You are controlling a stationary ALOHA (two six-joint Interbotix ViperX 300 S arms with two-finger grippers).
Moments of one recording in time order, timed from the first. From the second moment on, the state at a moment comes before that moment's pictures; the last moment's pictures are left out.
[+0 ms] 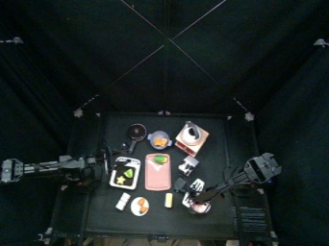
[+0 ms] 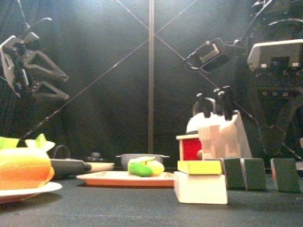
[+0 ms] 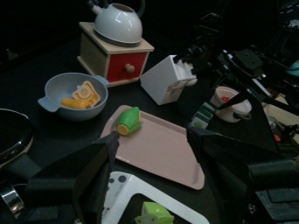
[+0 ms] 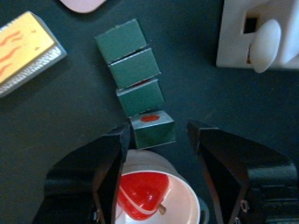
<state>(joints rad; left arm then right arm) 0.26 -0.95 1.37 0.10 -0.24 -0.37 0.40 0.05 0.50 -0.43 0.98 1.25</state>
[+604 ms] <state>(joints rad) 0.26 -0.95 1.37 0.09 -0.24 -0.38 0.40 0.25 0.16 -0.45 1.01 1.51</state>
